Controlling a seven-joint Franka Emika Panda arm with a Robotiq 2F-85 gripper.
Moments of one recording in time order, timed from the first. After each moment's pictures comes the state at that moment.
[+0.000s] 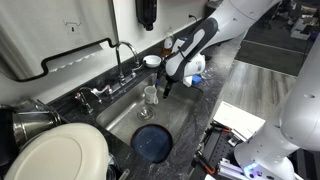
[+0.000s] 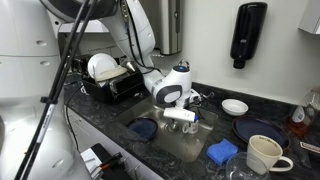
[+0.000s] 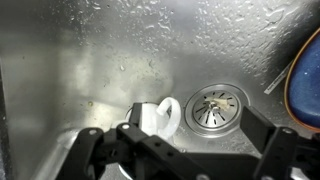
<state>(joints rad) -0.14 0.22 0.02 -2.48 0.27 2.85 -0.76</state>
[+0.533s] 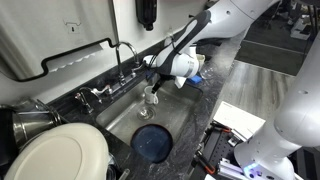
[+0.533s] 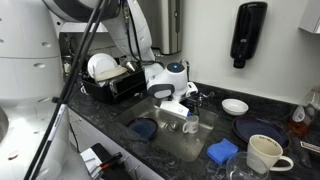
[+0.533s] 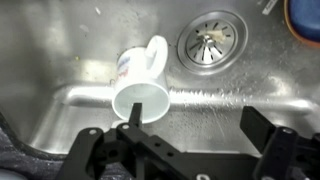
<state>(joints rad) -0.32 0.23 0.32 -2.45 0.70 3.03 -0.91</state>
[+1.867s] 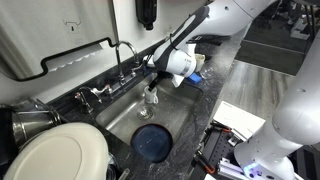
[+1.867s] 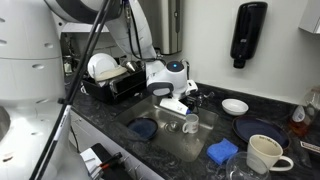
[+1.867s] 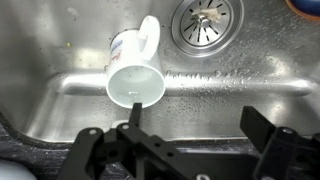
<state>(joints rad) -0.38 0.24 0.40 -2.42 0.79 3.06 -0.95</state>
